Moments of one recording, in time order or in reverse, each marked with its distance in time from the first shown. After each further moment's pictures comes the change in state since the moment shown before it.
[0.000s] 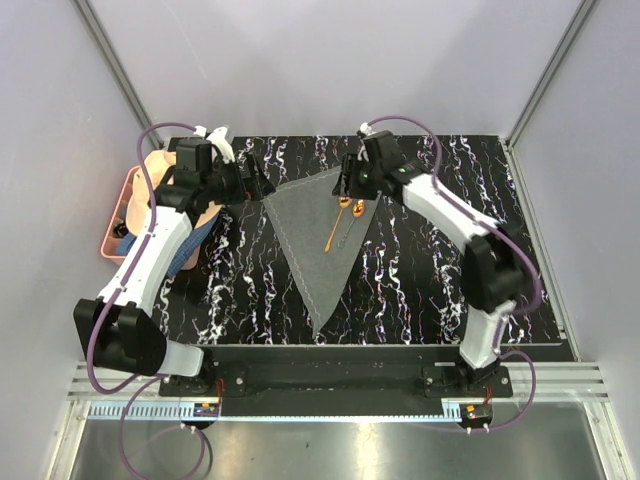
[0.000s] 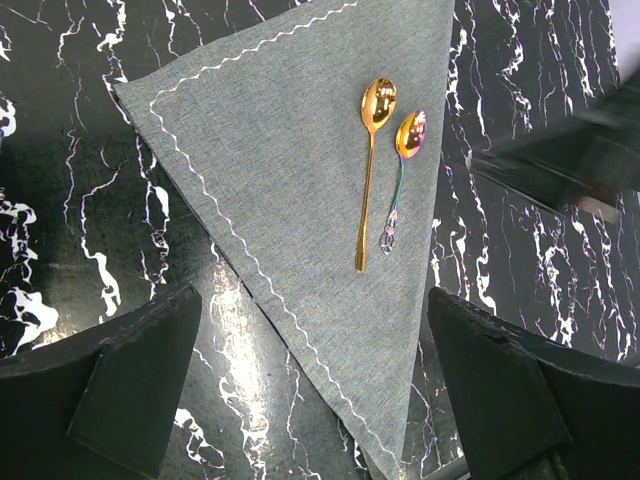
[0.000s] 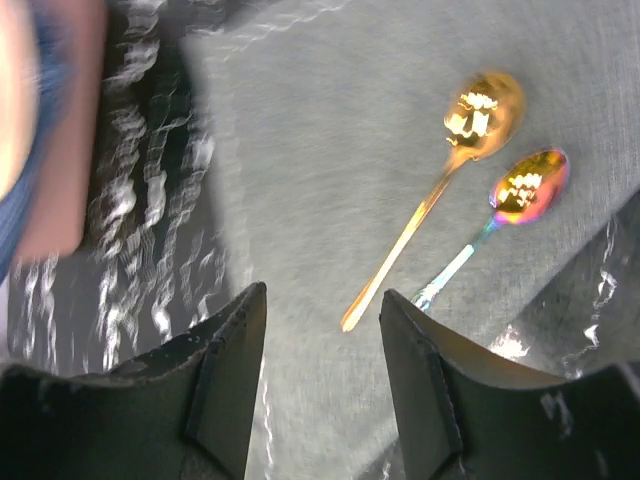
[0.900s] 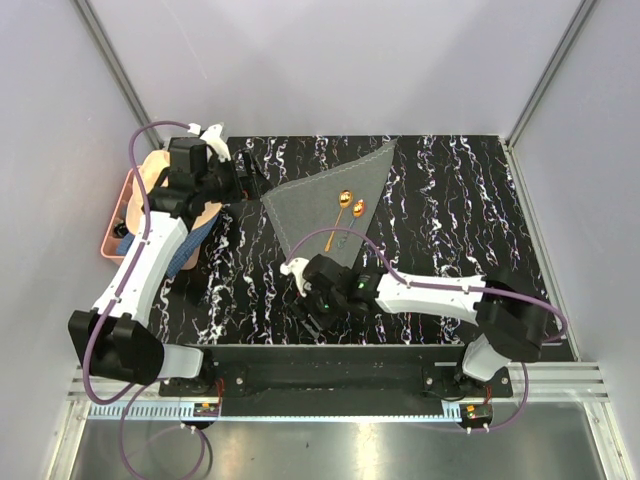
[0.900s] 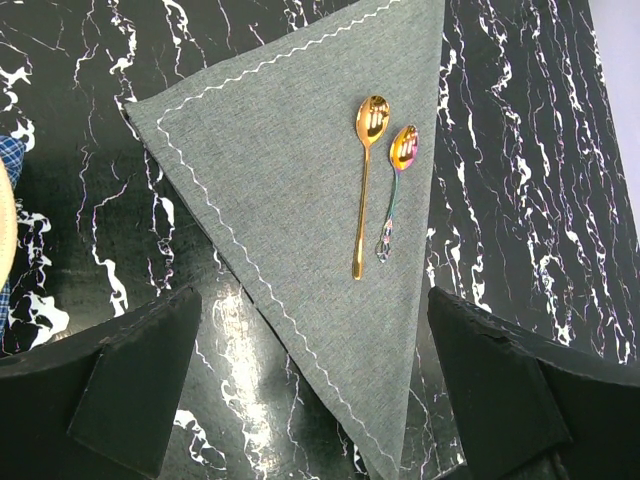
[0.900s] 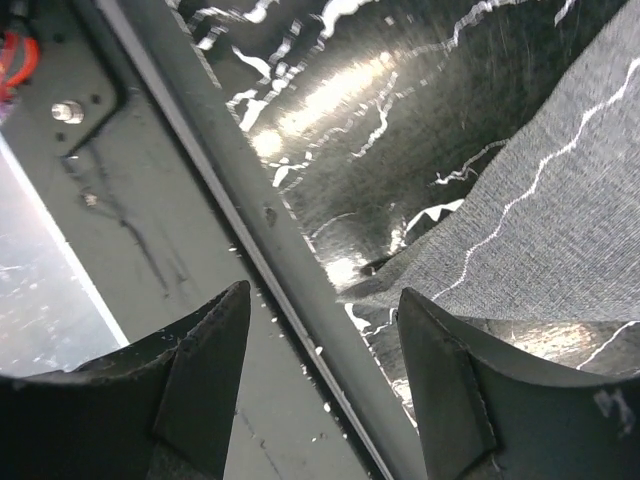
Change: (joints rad) left arm 0.000 -0.048 0.000 0.001 -0.016 0.002; right arm 0.647 -0.342 -0.625 0.150 -0.066 -0.243
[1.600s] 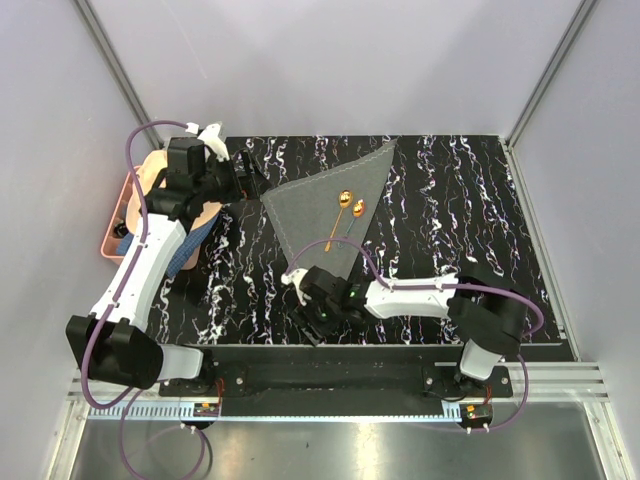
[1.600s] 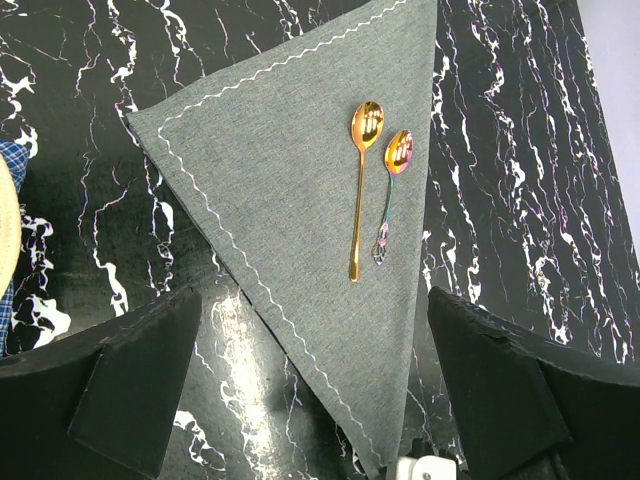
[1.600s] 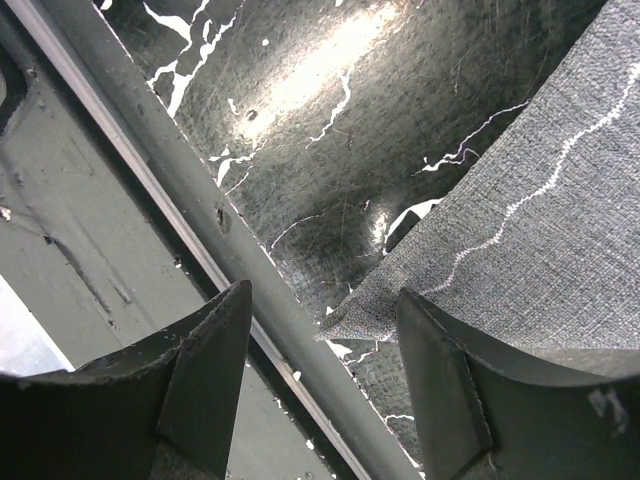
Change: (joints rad) left arm 0.000 -0.021 0.000 0.000 -0.001 0.001; right arm 0.012 0.111 -0.063 0.093 0.029 0.054
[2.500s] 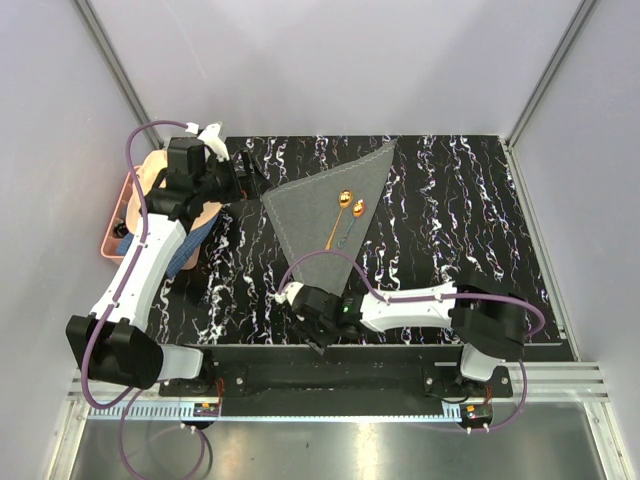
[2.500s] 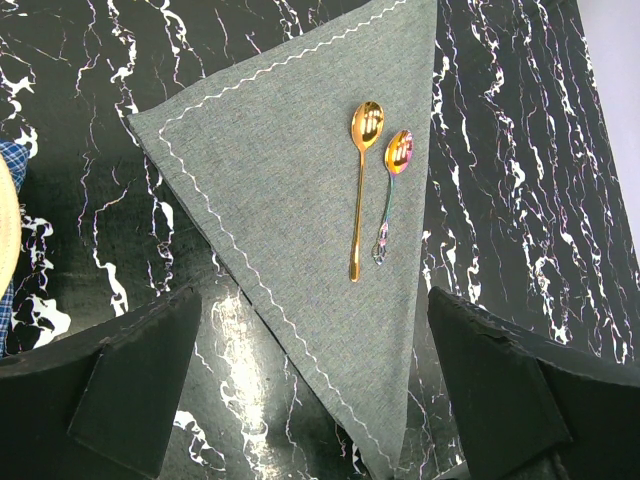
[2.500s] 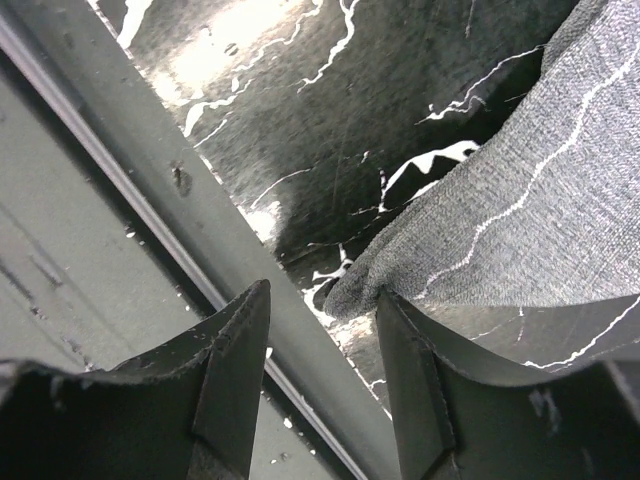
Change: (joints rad) left arm 0.000 0.000 0.000 0.000 0.000 0.000; right arm 0.126 -0.012 0.020 -0.112 0.219 -0.061
